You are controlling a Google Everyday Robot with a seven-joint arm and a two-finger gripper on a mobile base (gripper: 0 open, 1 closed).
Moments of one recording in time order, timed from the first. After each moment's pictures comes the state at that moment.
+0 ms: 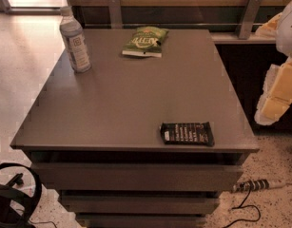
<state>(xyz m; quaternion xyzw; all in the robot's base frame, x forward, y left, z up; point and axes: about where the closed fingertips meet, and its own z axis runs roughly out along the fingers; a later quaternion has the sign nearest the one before) 0.438 -0.213 0.988 -0.60 0.78 -0.05 0.18</state>
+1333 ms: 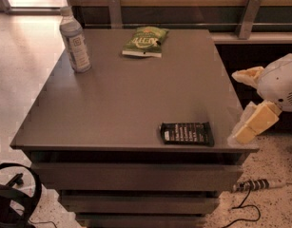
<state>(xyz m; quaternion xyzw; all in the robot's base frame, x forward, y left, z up) 0.453 -0.194 0.888 -0.56 0.76 0.16 0.29</state>
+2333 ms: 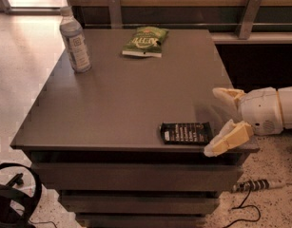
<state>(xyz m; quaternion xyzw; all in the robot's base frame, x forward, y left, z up) 0.459 -0.159 0.843 -0.51 0.71 0.27 0.40</state>
